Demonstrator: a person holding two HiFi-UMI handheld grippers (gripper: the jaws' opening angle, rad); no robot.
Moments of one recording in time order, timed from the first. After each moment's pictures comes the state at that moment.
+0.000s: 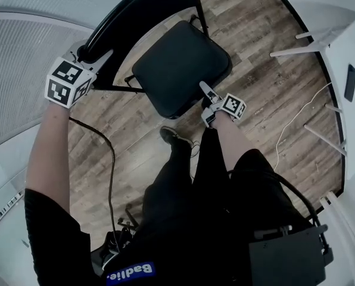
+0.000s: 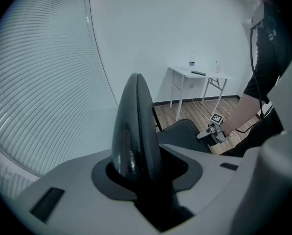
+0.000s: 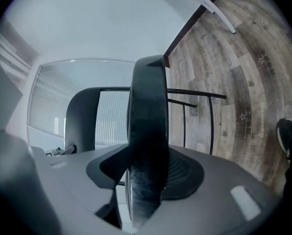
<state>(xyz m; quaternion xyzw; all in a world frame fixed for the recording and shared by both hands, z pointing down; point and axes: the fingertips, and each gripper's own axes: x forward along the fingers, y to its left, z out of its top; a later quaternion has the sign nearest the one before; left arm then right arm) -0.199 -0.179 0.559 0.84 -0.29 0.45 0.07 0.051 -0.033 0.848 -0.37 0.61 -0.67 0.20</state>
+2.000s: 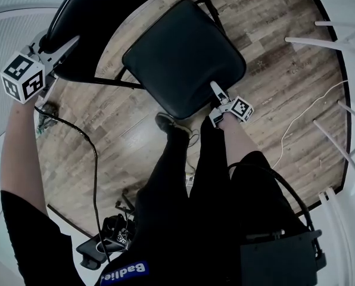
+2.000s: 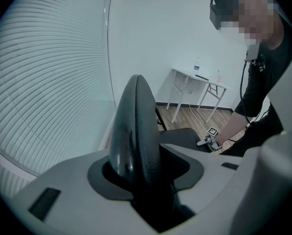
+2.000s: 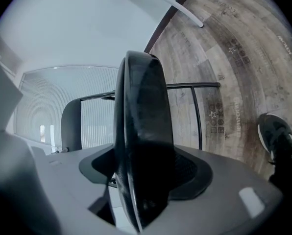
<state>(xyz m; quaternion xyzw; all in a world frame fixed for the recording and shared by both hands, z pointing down) -0.227 -0.222 0.663 0.86 -0.26 0.41 0.15 0.101 0.022 1.022 -0.41 0.55 -0.71 0.19</state>
